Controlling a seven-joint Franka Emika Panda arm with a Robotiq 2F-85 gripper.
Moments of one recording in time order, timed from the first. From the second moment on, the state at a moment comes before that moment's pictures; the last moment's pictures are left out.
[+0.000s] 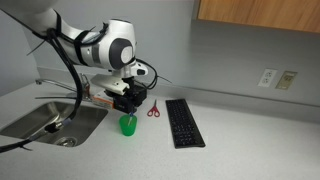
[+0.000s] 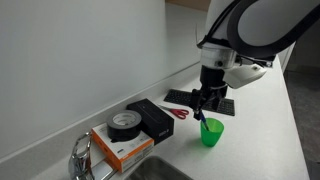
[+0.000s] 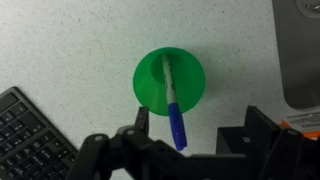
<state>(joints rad) -0.06 0.06 -0.01 -2.20 -0.01 2.30 0.28</state>
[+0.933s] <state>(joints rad) -0.04 0.12 -0.03 -2.17 -0.20 2.34 0.48</state>
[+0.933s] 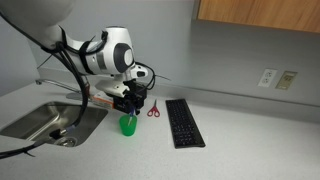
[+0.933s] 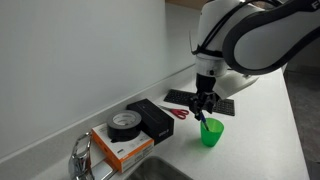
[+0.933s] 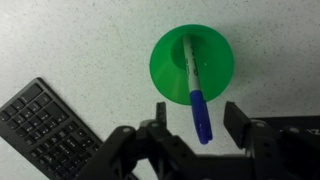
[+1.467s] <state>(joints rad) -0.04 0.11 -0.04 -2.16 -0.20 2.34 0.48</state>
